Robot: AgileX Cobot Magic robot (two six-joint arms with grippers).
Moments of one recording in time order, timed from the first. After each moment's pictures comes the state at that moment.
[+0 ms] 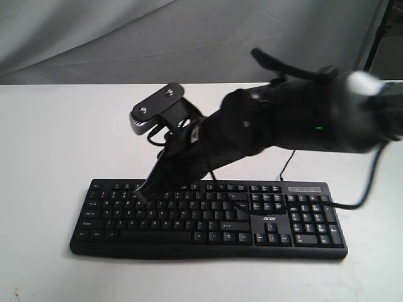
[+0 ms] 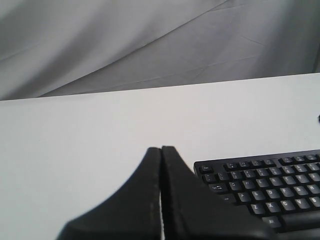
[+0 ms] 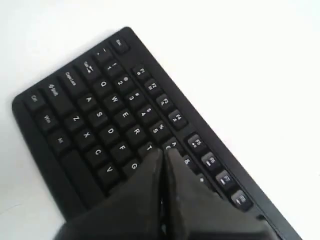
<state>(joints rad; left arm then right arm) -0.17 0.00 0.00 0.04 0.26 -0.02 0.78 1.83 -1.19 0.28 0.34 -0.35</state>
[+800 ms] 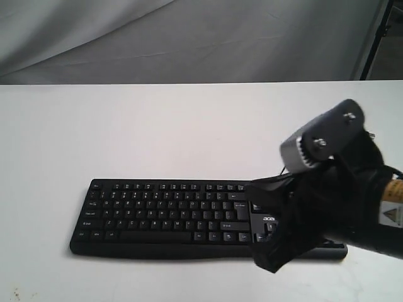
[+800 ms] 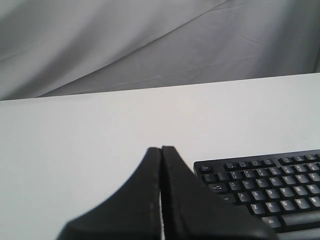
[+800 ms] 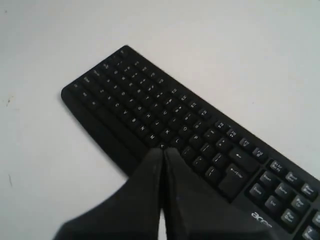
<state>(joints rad) -0.17 0.00 0.00 0.04 0.26 -0.02 0.77 1.09 -0.53 0.27 0.11 -0.21</state>
